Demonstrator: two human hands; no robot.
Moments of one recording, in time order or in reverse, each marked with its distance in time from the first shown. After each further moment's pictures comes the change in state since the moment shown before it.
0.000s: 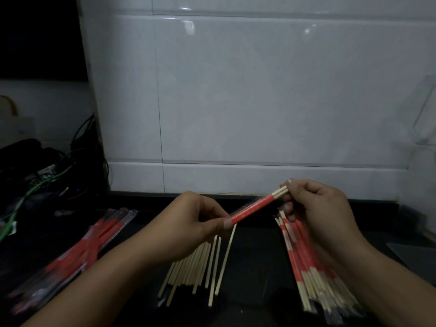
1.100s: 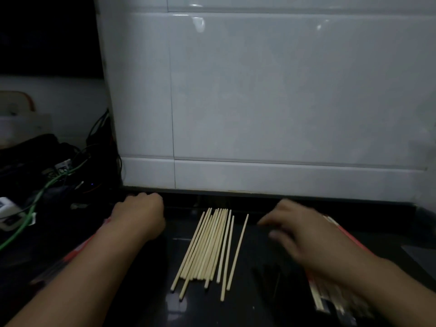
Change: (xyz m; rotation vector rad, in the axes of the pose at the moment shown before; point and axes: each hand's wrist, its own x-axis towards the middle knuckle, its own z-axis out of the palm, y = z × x) left_hand 0.006 -0.060 -0.048 0.972 0.083 -0.623; right_hand -0.014 0.007 -0.001 -1.228 -0.601 -0.402
